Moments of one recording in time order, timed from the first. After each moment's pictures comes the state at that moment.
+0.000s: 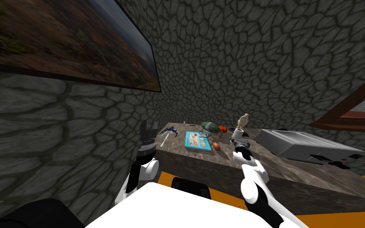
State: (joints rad) left arm 0.47 -0.01 0.00 -2.34 0.11 -0.54 -0.05; right arm -0.44 -0.19 -0.88 -0.85 0.50 -0.24 1.42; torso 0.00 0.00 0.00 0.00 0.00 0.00
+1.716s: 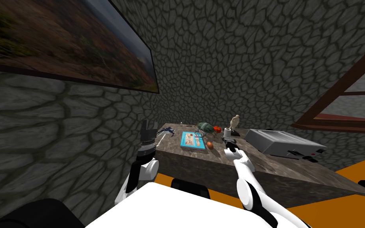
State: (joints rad) left arm 0.47 -0.01 0.00 -2.34 0.11 -0.54 -0.05; right arm -0.44 -0.16 -0.65 -0.88 0.73 -0.02 1.19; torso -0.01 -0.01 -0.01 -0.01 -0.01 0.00
